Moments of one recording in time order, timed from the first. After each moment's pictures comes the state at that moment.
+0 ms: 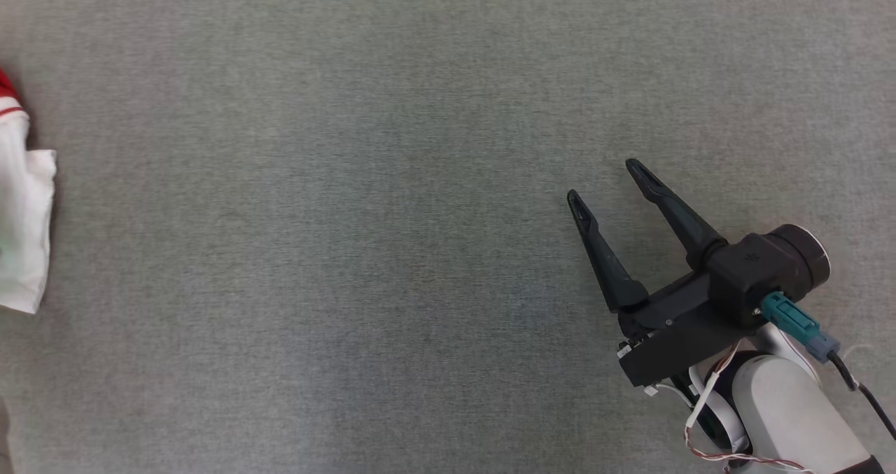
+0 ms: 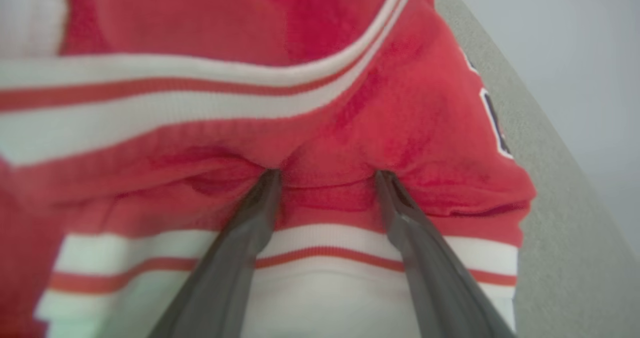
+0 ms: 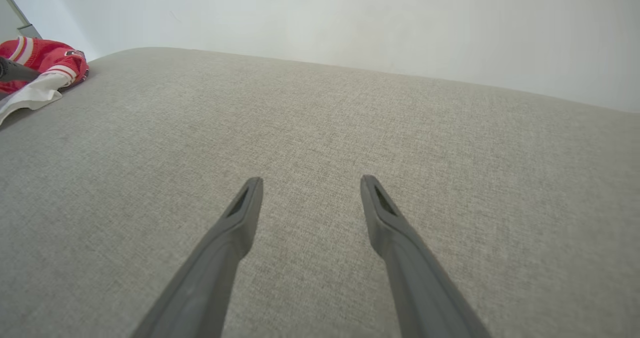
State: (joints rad) left arm -0.96 0.32 0.42 0.95 -0.61 0.04 0.24; right arm -0.37 -0.25 0.34 -0.05 0.18 0.13 0.03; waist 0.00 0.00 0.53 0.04
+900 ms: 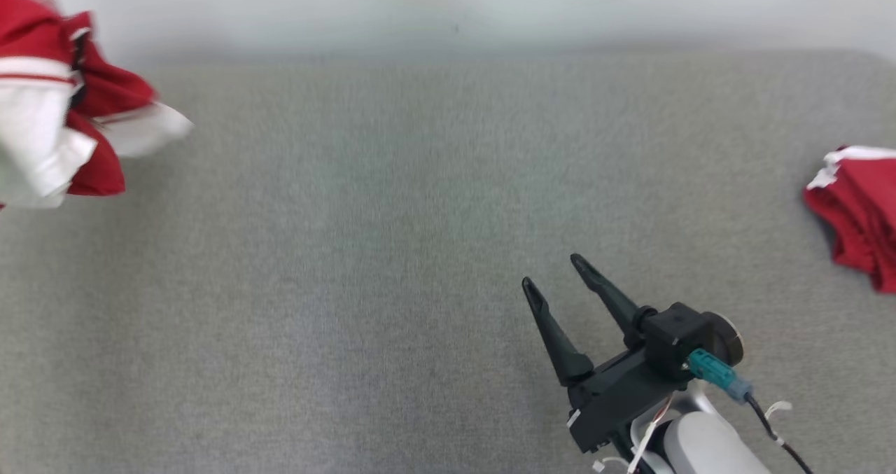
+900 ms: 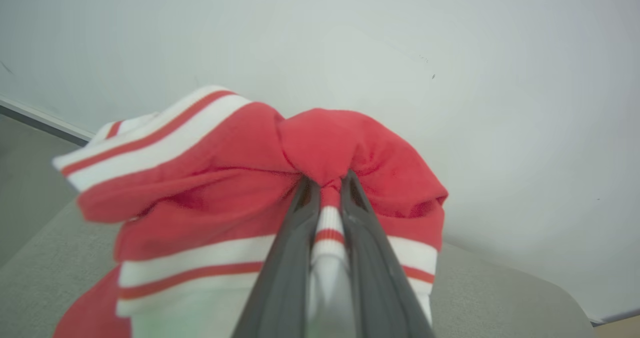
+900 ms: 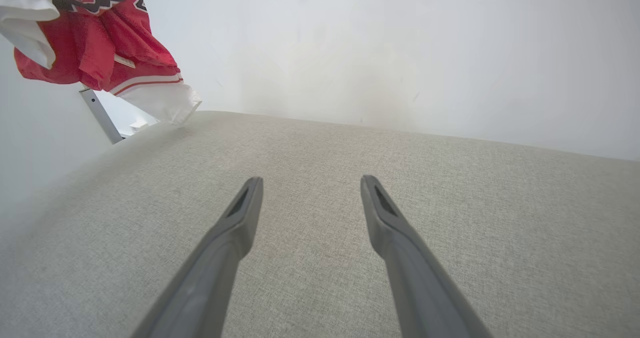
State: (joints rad) left arm -0.85 0.35 0.28 0.39 -0.61 -0.05 0.54; right arm -0.30 -0.16 0.42 0.21 0.26 0.13 -0.12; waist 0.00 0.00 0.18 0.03
